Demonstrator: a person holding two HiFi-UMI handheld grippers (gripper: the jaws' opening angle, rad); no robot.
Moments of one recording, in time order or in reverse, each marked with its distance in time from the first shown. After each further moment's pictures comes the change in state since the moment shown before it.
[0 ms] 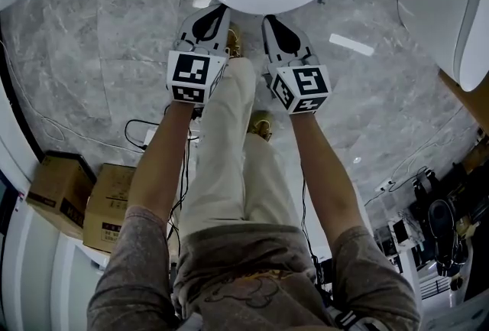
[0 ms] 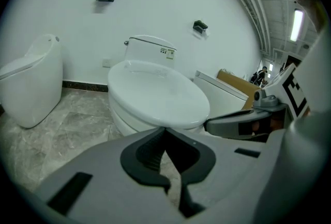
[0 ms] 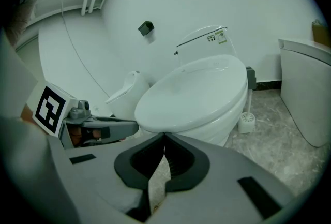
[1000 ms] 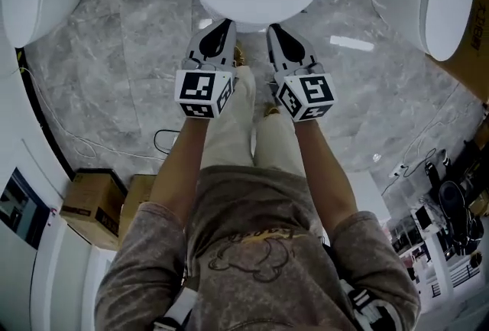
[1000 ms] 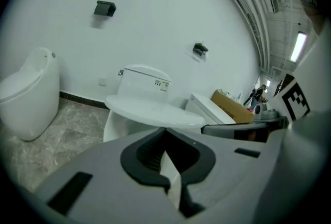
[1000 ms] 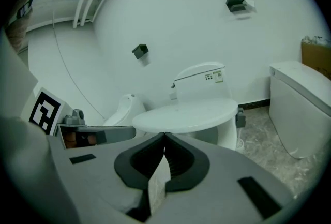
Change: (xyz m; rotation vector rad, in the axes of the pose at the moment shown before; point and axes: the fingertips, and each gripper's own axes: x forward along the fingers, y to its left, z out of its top) left arm -0.077 -0.037 0.196 -0.075 -0.078 -0.057; right arm -0.084 0.039 0.192 0.071 -0.110 -0.091
